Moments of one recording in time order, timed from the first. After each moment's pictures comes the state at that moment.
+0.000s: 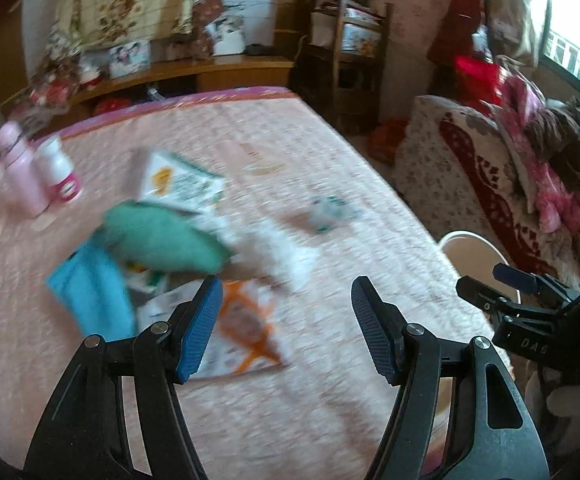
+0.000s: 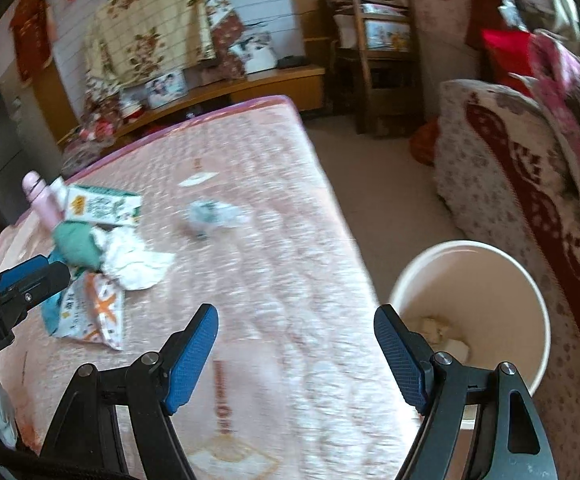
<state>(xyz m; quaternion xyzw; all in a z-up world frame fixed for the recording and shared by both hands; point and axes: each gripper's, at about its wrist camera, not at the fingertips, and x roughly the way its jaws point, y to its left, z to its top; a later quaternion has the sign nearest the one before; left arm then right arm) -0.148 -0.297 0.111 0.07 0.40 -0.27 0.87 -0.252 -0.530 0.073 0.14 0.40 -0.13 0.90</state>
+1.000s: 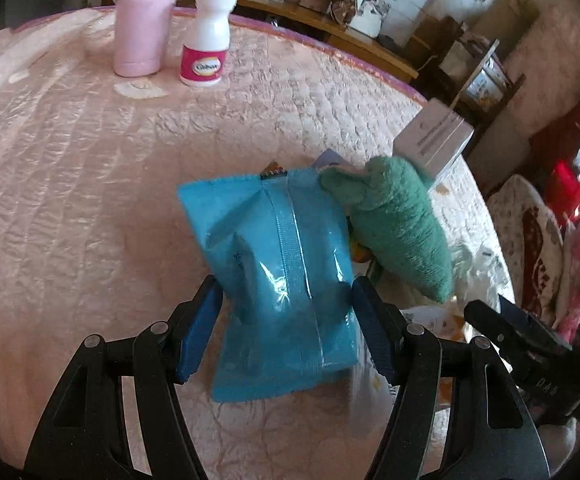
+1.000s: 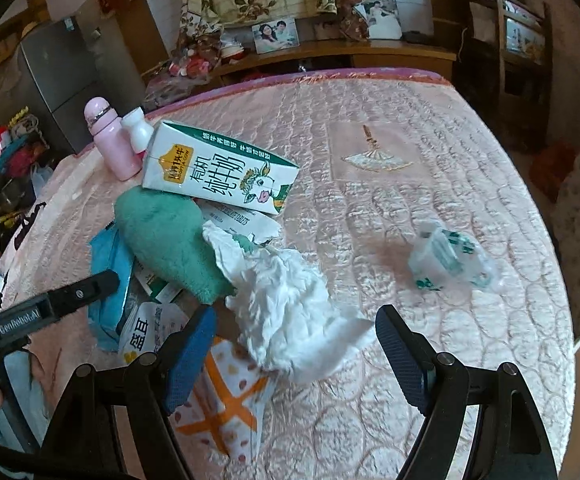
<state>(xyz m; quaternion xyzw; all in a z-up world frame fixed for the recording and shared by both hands) -0.047 -0.171 0.034 -0.11 0.49 -0.14 0.85 -0.092 -0.417 0.033 0.09 0.45 0.05 0.89</state>
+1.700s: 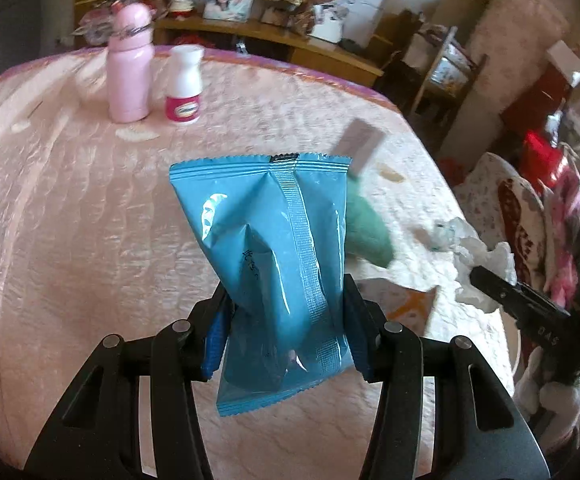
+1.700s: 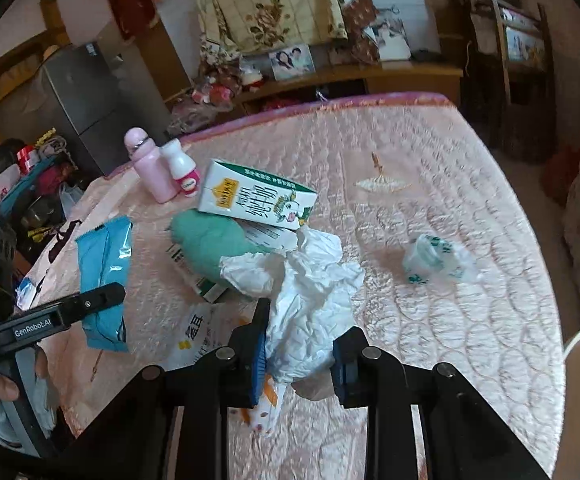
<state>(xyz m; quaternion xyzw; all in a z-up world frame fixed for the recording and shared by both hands) -0.101 -0.162 0.095 -0.06 0.46 -0.19 0.87 -0.147 -0.429 0.075 0.12 0.39 0.08 0.91</state>
